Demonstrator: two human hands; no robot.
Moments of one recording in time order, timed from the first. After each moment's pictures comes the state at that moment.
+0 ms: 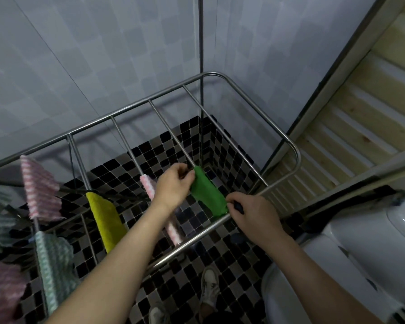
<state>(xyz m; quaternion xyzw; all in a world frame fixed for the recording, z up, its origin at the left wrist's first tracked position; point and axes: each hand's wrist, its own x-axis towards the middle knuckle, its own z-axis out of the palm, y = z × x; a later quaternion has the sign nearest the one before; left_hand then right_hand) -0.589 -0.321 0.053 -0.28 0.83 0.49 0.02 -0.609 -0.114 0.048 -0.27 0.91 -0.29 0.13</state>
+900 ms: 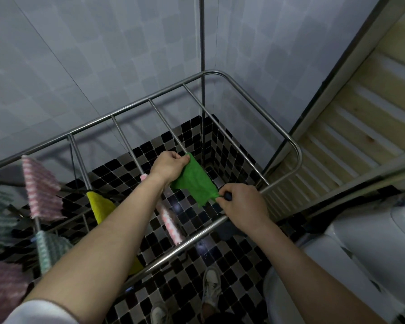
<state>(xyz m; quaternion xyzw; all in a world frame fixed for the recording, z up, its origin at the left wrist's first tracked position) -0.635 -0.359 0.047 -0.36 0.77 0.53 0.07 -0.623 -0.150 0.051 -0.21 0.92 -0.27 0.17</state>
